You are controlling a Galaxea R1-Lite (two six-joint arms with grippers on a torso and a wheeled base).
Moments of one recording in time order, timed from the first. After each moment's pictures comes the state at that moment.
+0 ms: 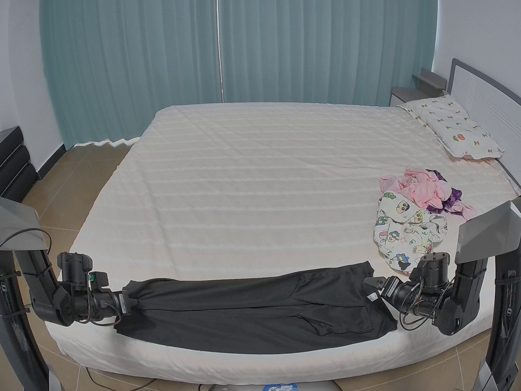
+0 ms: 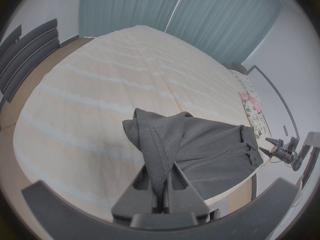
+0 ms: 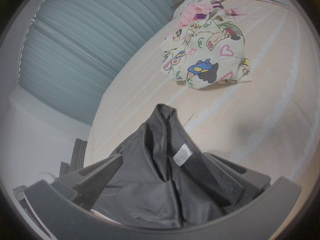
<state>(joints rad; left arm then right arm) 0.17 2.16 -0.37 -0.92 -0.37 -0.14 0.19 2.35 -0.33 -1.39 0.13 0.79</state>
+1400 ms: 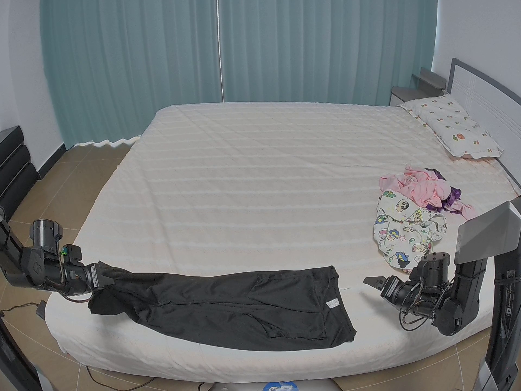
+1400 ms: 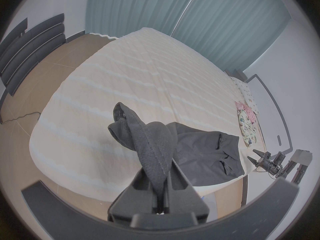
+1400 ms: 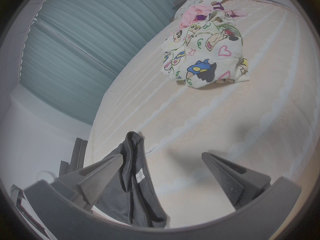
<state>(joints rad) 0.28 1.92 -0.57 -0.41 -0.46 -0.10 0.19 2.35 -0.33 -1.41 0.13 0.78</state>
